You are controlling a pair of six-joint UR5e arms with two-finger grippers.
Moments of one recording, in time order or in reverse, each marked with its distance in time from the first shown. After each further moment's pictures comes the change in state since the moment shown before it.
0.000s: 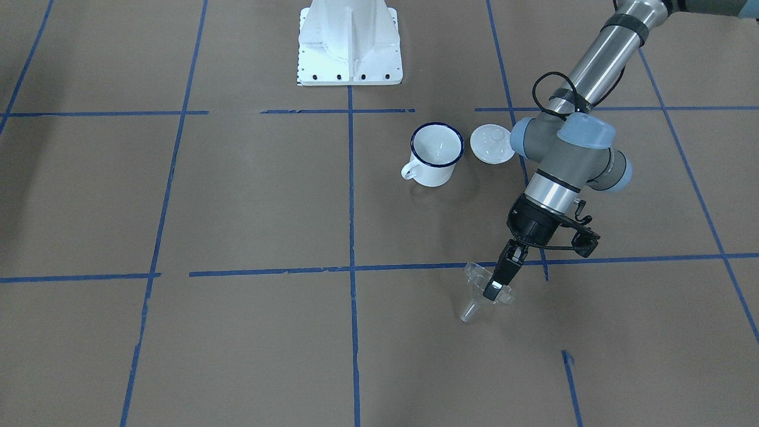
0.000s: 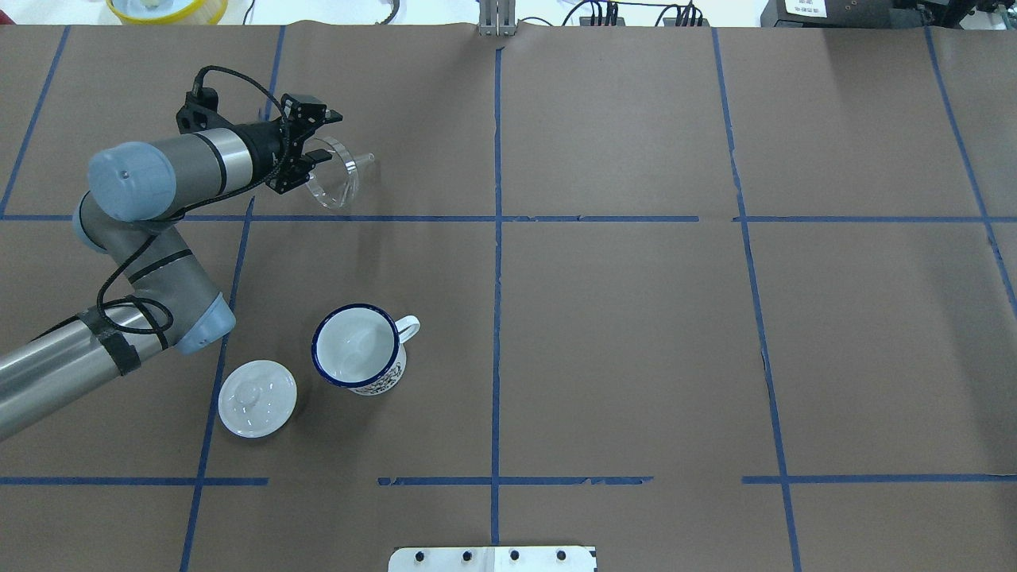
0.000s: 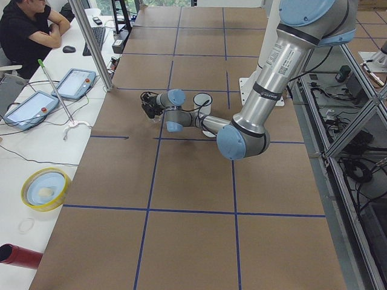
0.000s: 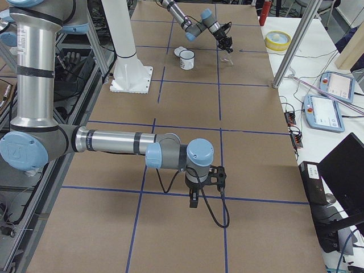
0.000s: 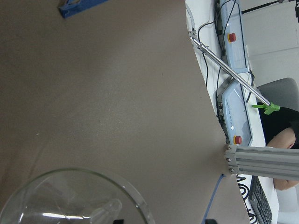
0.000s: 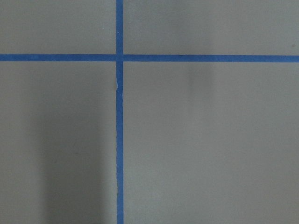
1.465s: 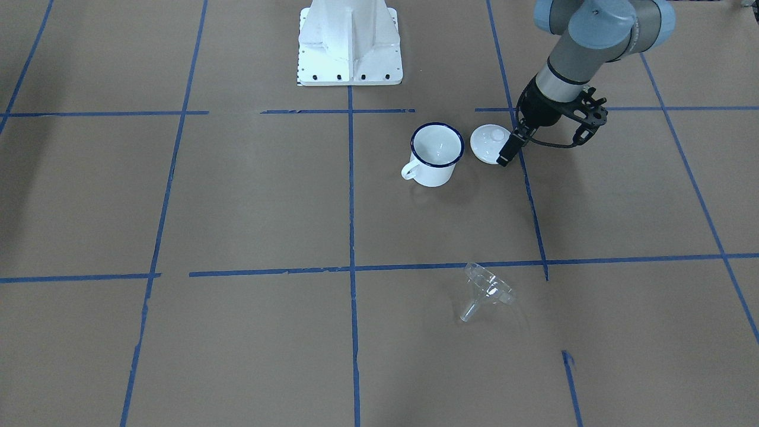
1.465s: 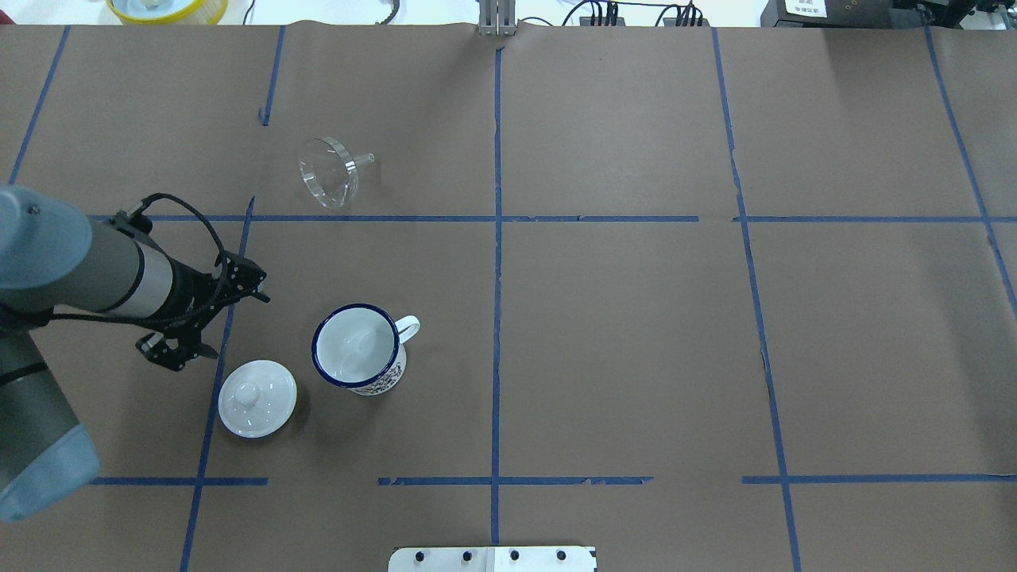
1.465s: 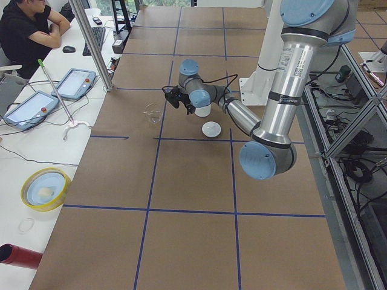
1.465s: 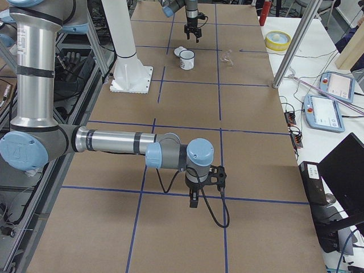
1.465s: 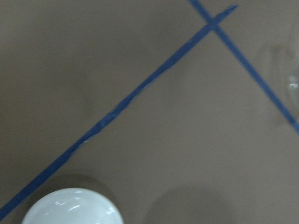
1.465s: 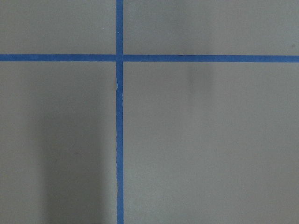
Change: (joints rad) left arm 0.177 0.426 -0.794 0.992 -0.345 0.076; right arm 0.000 0.000 0.000 0.000 0.000 0.000
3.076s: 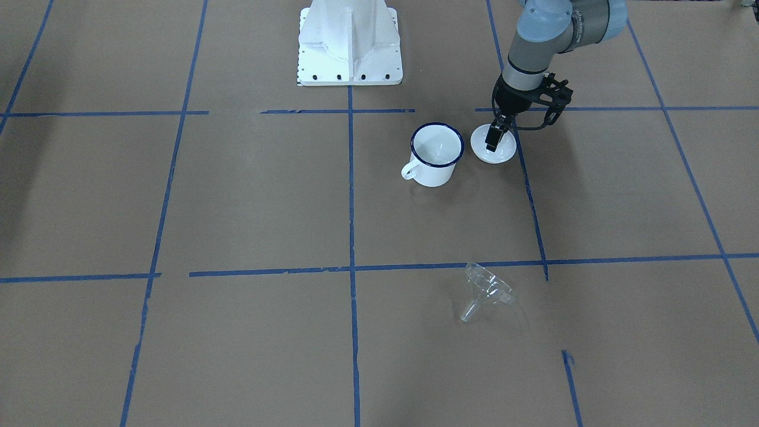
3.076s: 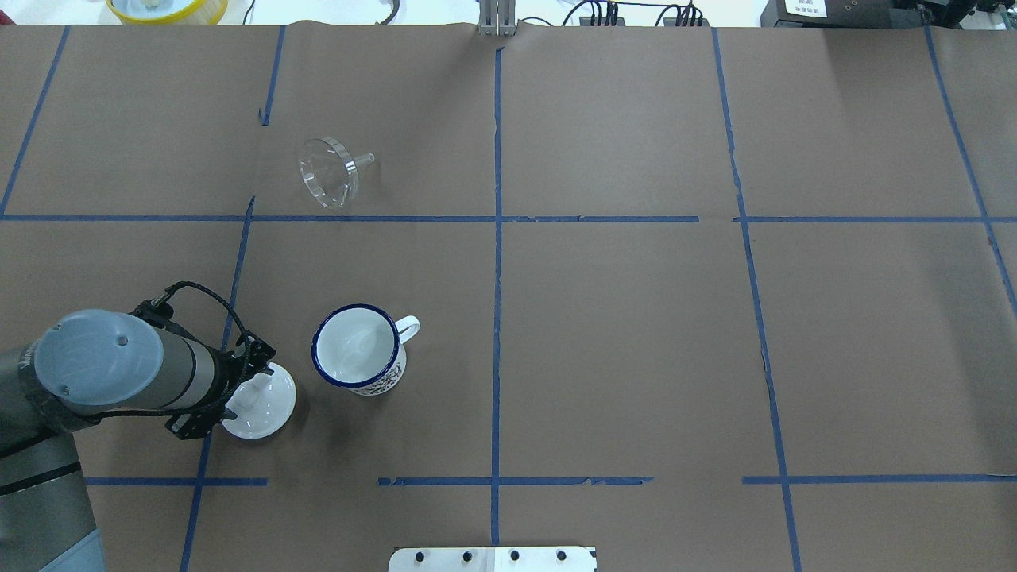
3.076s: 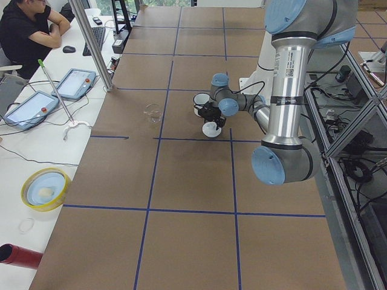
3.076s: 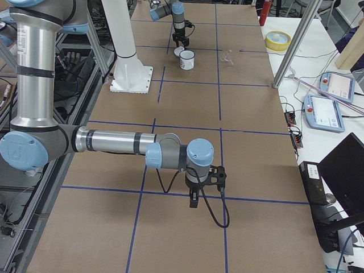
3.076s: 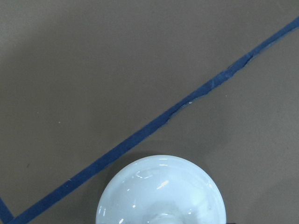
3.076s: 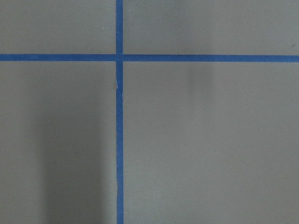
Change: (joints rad) left arm 0.163 0.018 -0.005 0.058 0.191 -0.151; right arm 0.000 0.000 -0.001 0.000 0.000 0.000
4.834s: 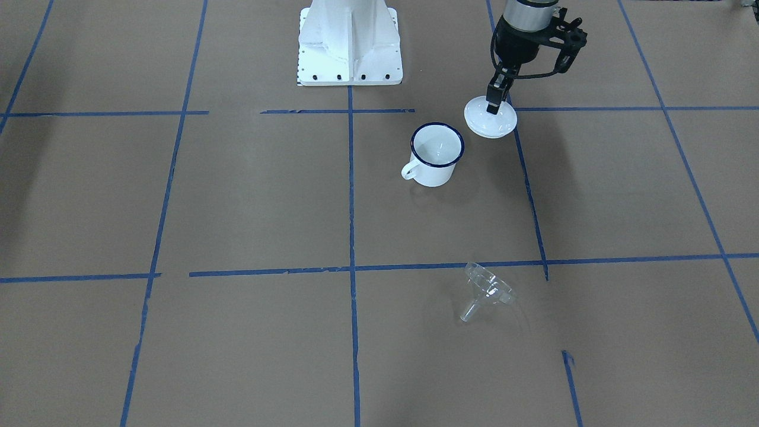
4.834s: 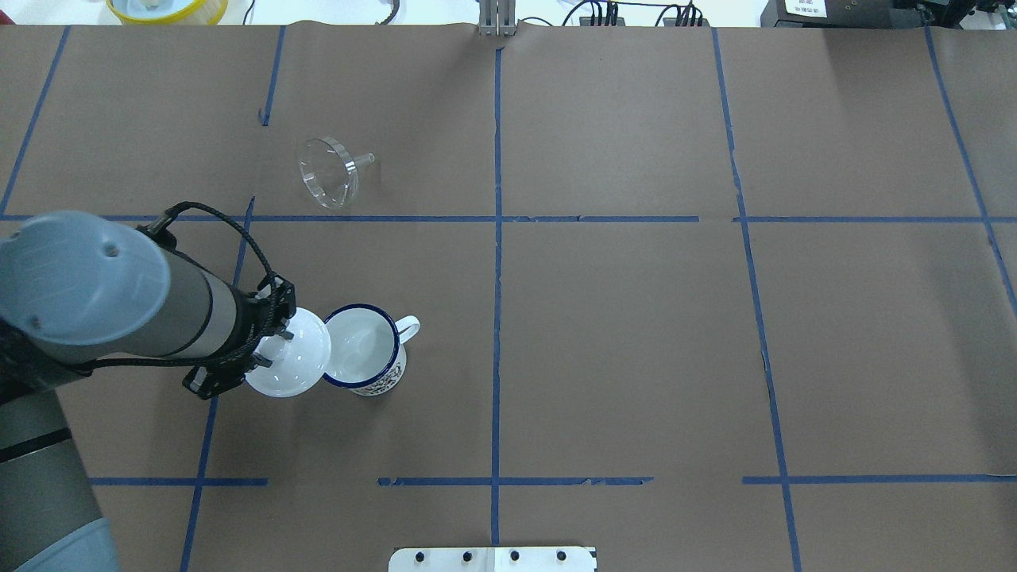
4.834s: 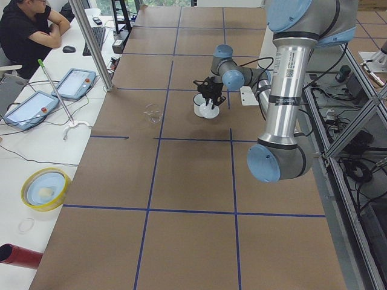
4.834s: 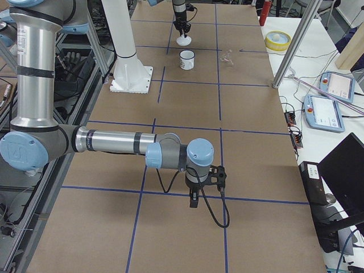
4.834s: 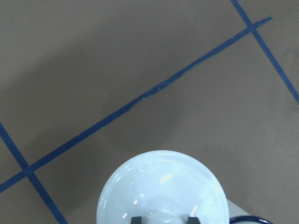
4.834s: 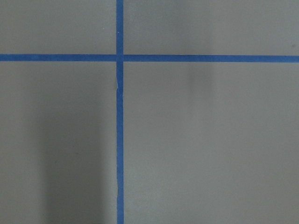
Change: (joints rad) left arm -0.075 -0.314 -0.212 0.542 -0.020 0.030; right arm 0.000 0.000 0.001 0.000 0.000 0.000
